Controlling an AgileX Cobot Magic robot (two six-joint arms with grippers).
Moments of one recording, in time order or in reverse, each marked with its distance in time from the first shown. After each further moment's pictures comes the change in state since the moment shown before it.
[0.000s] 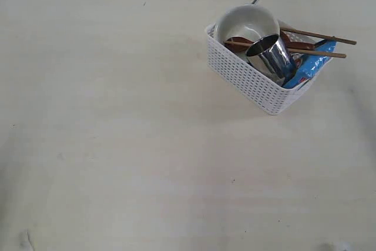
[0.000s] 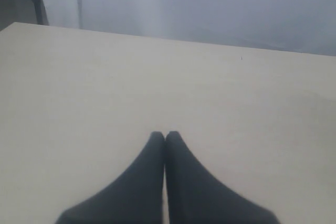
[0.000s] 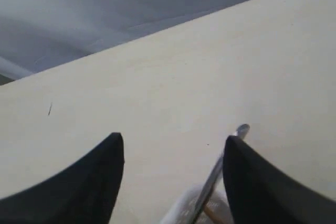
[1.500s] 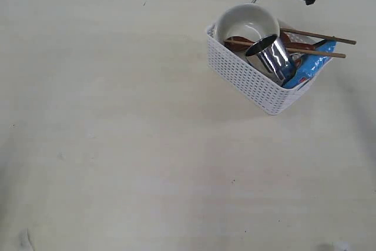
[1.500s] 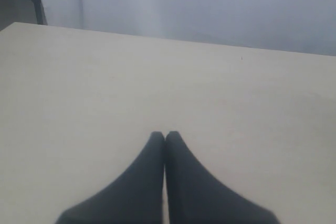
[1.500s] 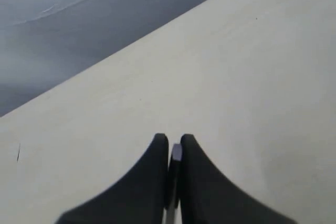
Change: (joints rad) left arm 0.000 0.000 0.000 0.000 0.000 0.000; right arm -0.010 0.100 -0.002 -0.114 -0.121 0.227
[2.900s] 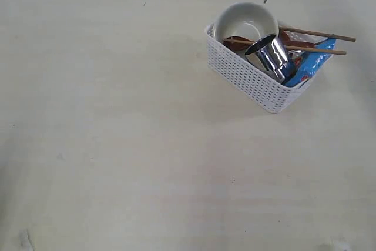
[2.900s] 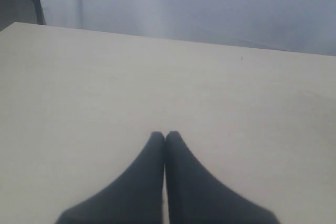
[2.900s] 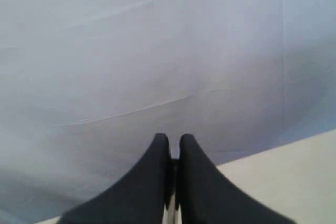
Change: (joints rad) left arm 0.000 0.000 0.000 0.000 0.000 0.000; right arm -0.120 -0.199 0.000 -0.142 -0.184 -0.074
